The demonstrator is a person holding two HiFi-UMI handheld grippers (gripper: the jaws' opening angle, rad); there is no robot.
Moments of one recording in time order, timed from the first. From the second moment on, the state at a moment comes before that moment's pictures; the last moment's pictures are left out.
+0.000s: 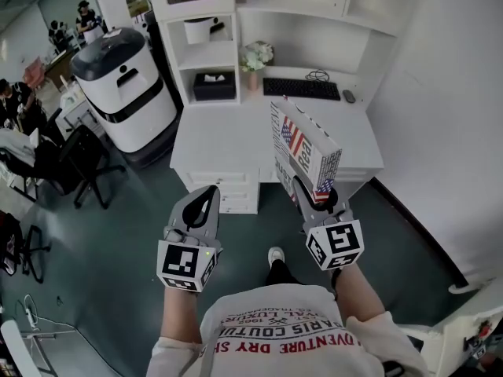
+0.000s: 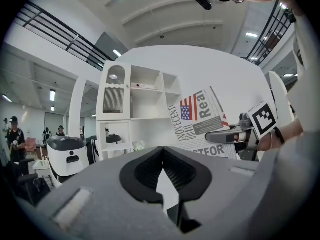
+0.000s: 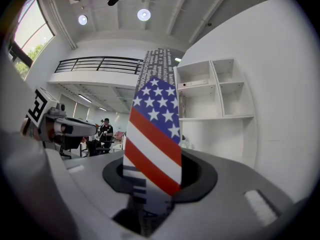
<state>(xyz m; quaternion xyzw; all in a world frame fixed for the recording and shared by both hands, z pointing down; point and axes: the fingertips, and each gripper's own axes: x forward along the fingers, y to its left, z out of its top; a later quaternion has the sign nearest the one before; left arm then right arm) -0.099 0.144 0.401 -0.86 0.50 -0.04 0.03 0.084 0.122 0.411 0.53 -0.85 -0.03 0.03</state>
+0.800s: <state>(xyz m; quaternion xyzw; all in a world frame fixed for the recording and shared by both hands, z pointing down) -0.012 -0.104 0.364 -0.86 0.51 -0.03 0.06 0.142 -0.140 0.372 0.49 -0.87 -0.07 0.03</state>
